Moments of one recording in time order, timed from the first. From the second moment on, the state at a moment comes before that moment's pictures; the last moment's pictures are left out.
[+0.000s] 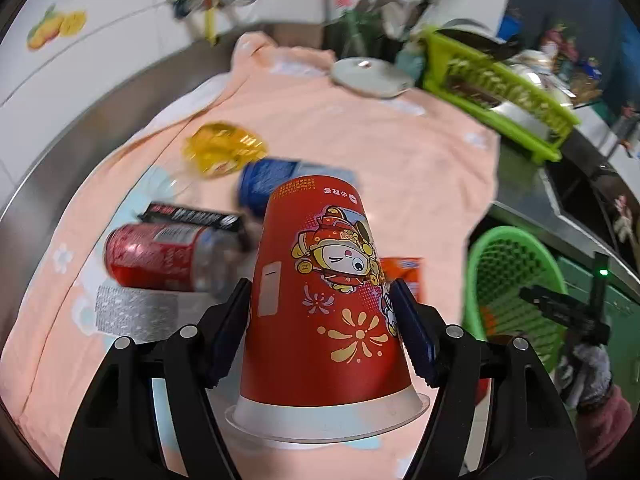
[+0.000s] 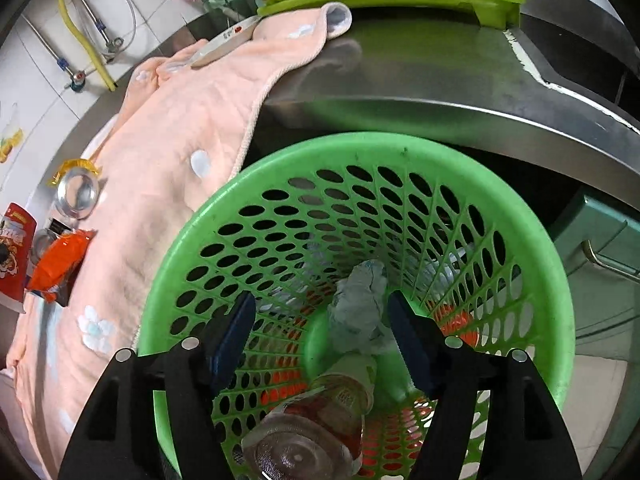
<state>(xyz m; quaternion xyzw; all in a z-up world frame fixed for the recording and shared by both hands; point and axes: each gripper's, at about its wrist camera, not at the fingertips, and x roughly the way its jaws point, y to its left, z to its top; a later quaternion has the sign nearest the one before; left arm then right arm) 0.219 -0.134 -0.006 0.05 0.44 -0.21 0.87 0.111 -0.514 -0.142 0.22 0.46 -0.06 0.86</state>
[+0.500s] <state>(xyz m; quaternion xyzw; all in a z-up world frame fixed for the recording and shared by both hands) 0.166 -0.298 -0.019 0.12 0.43 -0.38 0.81 0.039 -0.535 -0.083 0.21 0.39 -0.06 0.89</state>
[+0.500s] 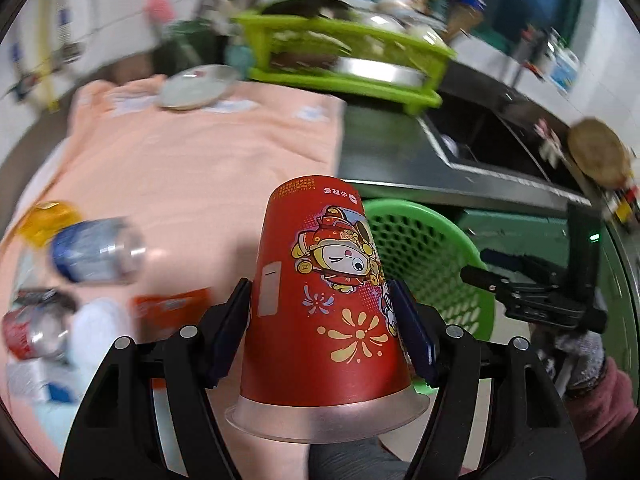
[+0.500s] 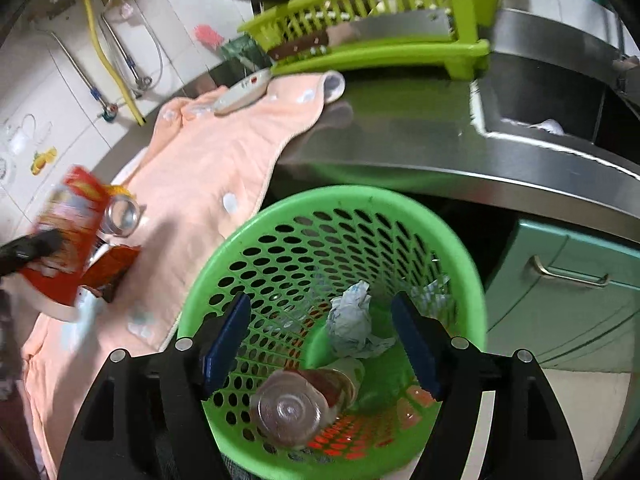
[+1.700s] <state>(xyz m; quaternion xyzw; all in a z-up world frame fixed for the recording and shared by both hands) 0.188 -0.432 -0.151 0.24 0.50 -0.40 0.73 -0.015 -0.570 -0.100 0.23 0.37 -0.08 0.89</state>
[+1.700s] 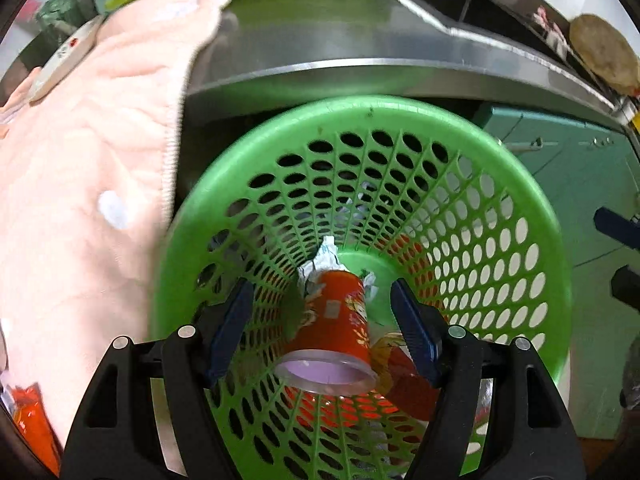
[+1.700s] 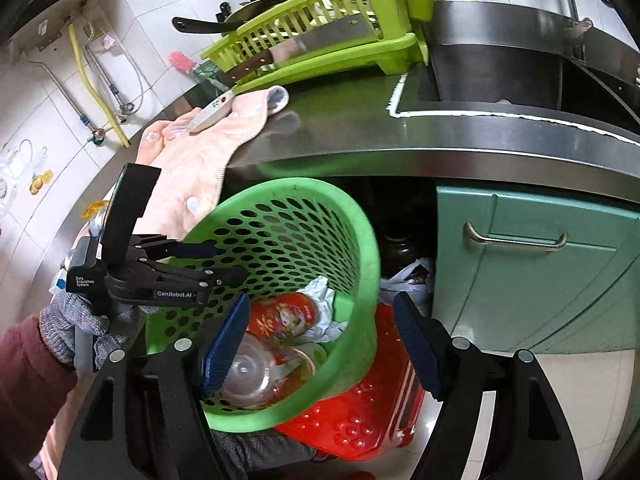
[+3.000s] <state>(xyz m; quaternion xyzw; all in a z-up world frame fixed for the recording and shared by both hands) 0.158 -0.062 -0.011 0.06 0.39 -0.19 0.90 0.135 -0.314 -0.043 0.15 0.41 0.12 0.89</state>
